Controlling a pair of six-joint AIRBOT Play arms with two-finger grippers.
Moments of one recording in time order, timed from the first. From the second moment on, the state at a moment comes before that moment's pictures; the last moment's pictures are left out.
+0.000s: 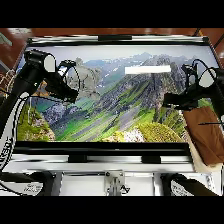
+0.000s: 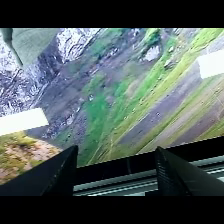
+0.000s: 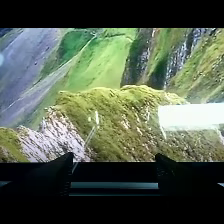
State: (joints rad) left arm -0.35 -1.58 1.71 1.60 -1.63 -1.56; right arm 0.02 -1.22 1.27 -1.45 1.43 1.65
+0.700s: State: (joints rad) left arm -0.36 -1.58 1.71 1.57 -1.51 -1.56; right arm 0.02 -1.22 1.27 -1.45 1.39 1.65
